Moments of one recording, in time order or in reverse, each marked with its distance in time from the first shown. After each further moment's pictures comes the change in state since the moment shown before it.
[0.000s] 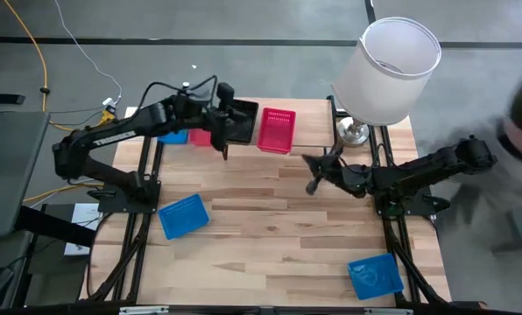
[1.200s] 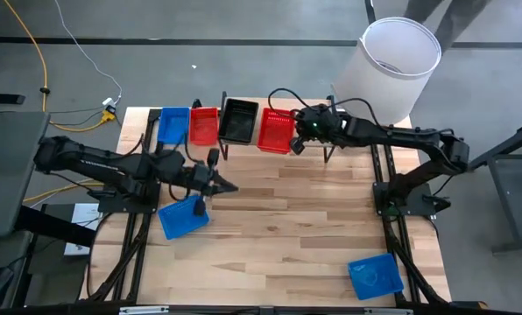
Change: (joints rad) left arm -0.514 -0.284 -0.576 0.547 0.000 -1.010; right arm -0.507 0.292 0.607 -0.838 -0.468 0.092
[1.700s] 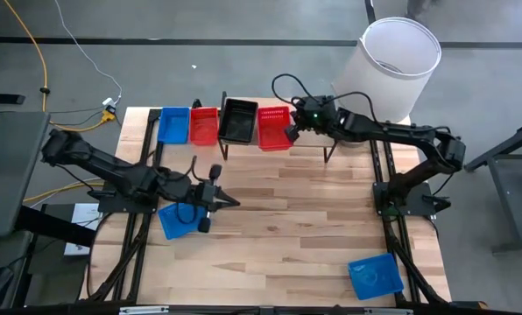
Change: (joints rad) left arm -0.182 0.098 0.000 -0.025 -0.233 -0.021; right arm -0.064 0.042 0.011 0.173 0.000 0.038
